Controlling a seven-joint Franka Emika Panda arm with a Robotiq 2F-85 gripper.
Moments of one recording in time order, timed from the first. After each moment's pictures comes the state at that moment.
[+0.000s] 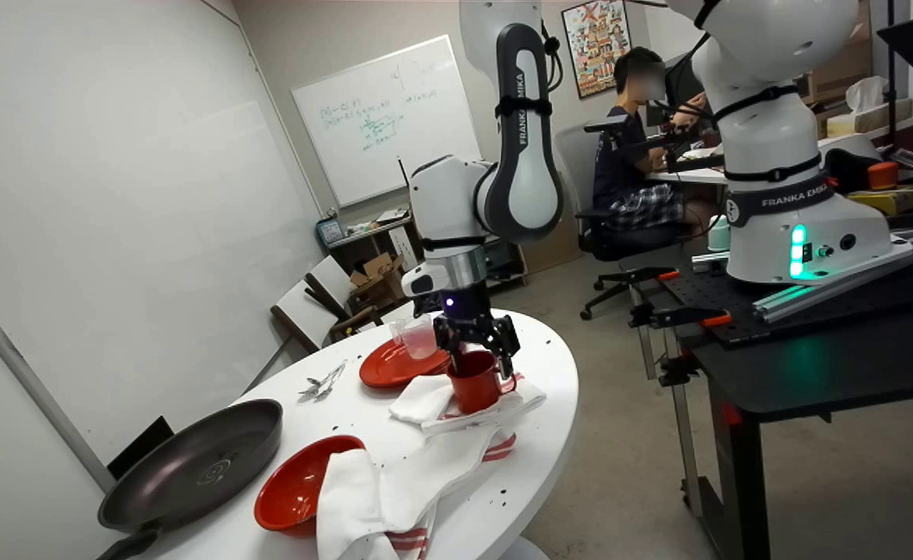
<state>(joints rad) -0.03 0.45 0.18 -2.40 -0.25 2.94 -0.72</state>
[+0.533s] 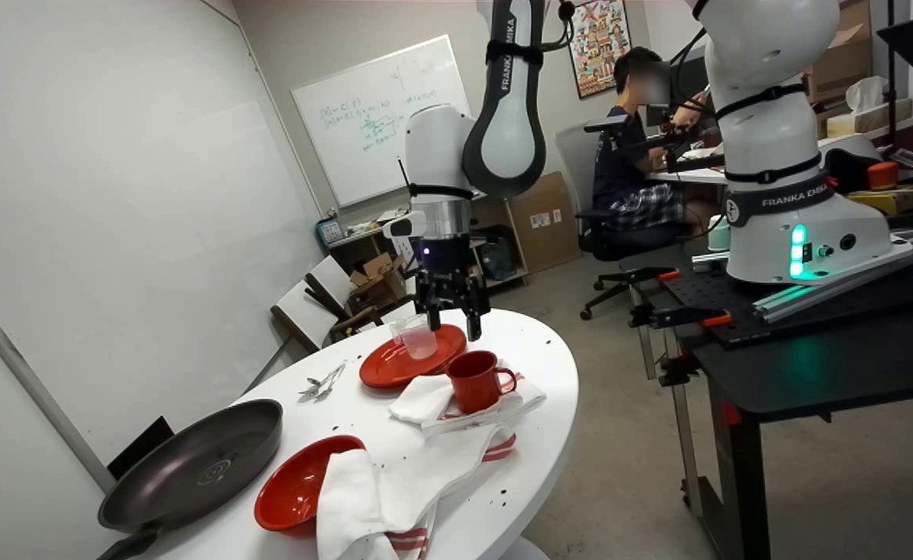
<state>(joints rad) -0.23 0.27 0.37 -2.47 -0.07 2.97 -0.76</state>
